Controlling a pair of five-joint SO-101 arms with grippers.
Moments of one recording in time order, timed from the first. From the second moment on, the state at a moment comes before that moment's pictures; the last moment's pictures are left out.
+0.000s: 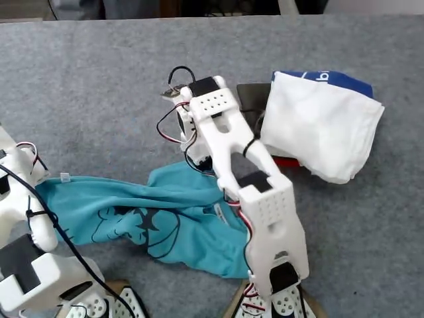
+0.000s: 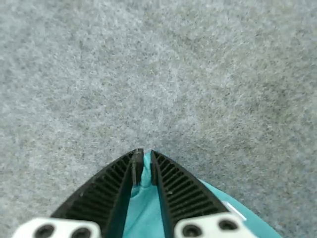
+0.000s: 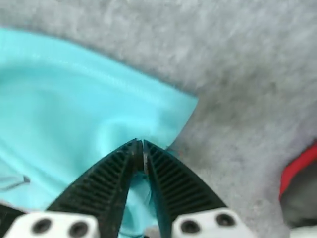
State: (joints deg) left arm -40.4 -6.1 35.7 47.6 2.8; right arm -23.7 38.1 -25.7 100.3 14.8
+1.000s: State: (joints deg) left arm -40.4 -6.1 35.7 47.6 2.8; right arm -20.0 21.1 2.9 72.8 4.7
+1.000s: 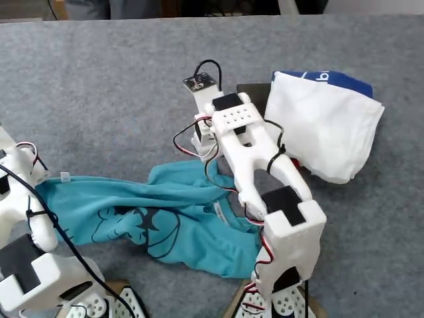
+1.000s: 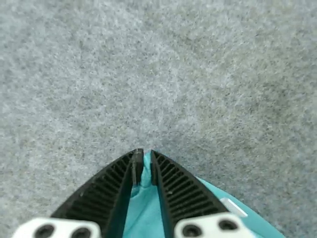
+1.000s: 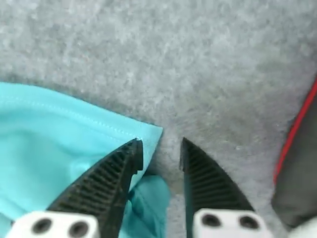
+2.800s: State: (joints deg) left arm -40.4 -6.1 35.7 47.6 2.8; right arm -22.3 31.9 -8.1 78.5 -1.5
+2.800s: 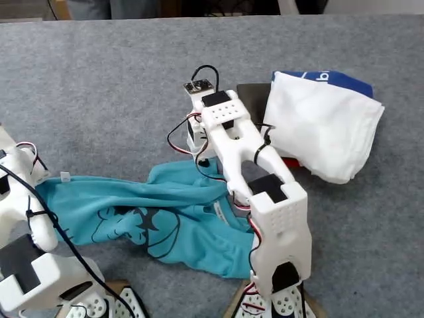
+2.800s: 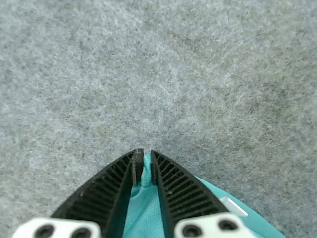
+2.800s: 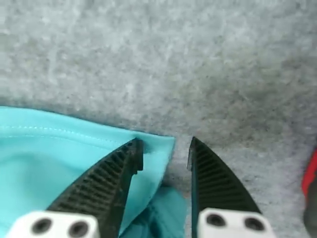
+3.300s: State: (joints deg) left arm -40.4 -6.1 35.7 47.6 2.8; right arm -24.3 31.9 -8.1 78.3 -1.5
